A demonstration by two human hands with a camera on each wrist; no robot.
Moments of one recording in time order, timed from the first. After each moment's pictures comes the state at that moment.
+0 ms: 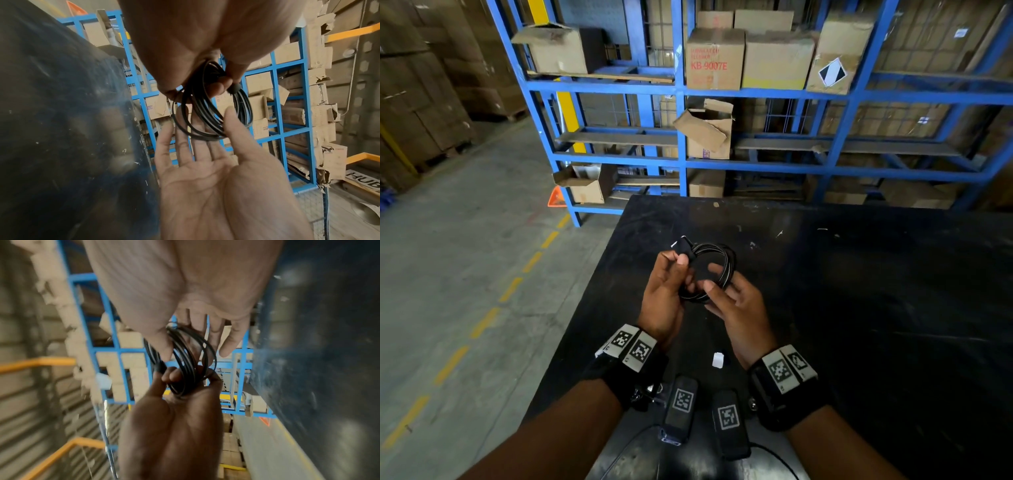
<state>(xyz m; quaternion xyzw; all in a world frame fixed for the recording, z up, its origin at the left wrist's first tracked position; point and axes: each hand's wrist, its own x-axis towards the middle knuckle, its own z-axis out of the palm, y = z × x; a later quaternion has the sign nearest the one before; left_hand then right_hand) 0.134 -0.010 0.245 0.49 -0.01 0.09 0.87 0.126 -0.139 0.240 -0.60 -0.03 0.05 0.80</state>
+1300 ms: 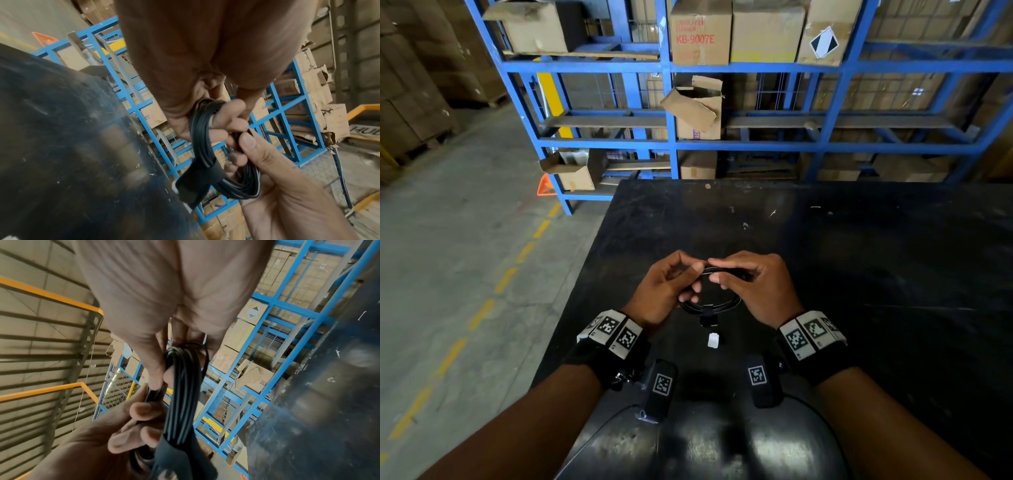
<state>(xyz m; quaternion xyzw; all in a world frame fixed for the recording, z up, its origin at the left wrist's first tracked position) 0.129 -0.001 0.231 0.67 -0.07 -0.04 0.74 0.152 -0.198 0.232 -0.76 -0.23 -0.09 0.61</state>
